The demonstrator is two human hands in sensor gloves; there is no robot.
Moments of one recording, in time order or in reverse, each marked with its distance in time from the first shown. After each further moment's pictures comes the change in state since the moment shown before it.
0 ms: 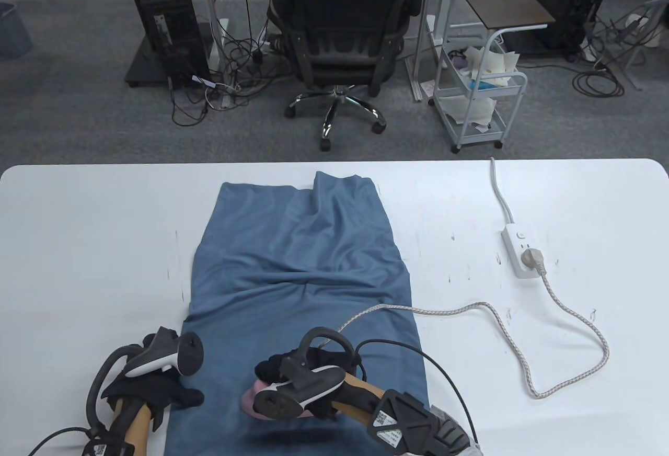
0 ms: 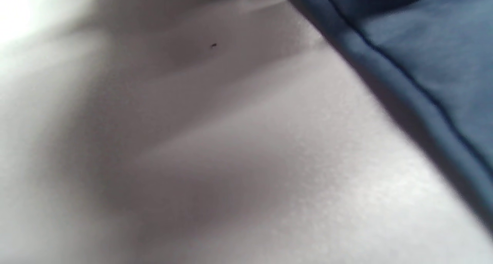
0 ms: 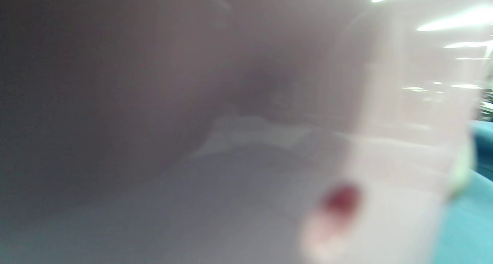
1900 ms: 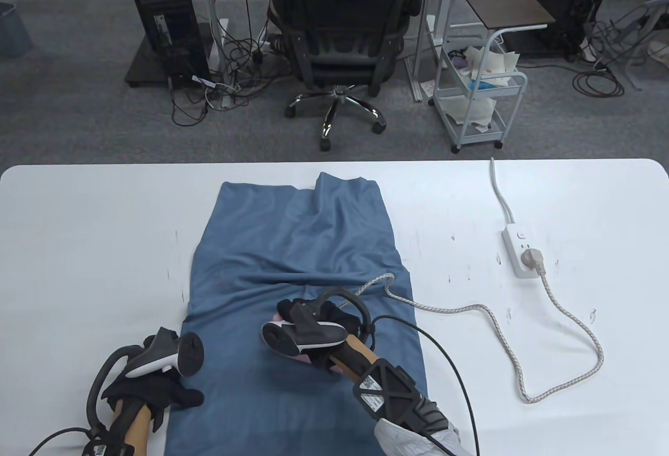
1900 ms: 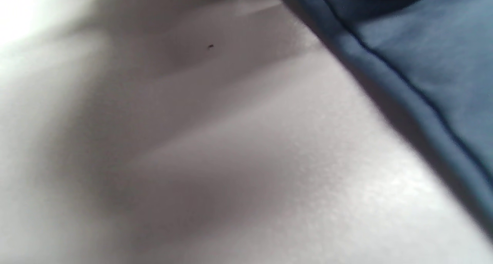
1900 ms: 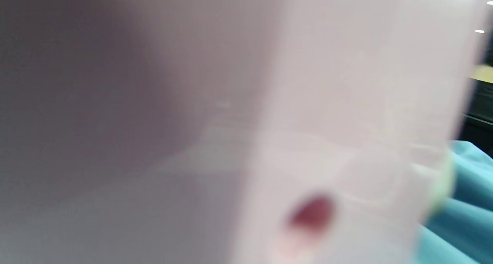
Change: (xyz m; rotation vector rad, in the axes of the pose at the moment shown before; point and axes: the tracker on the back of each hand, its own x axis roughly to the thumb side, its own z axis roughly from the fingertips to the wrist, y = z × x) left_hand 0.001 0.000 0.000 0.003 -0.005 0.000; right_hand -0.074 0.009 -0.011 0.039 0.348 0.068
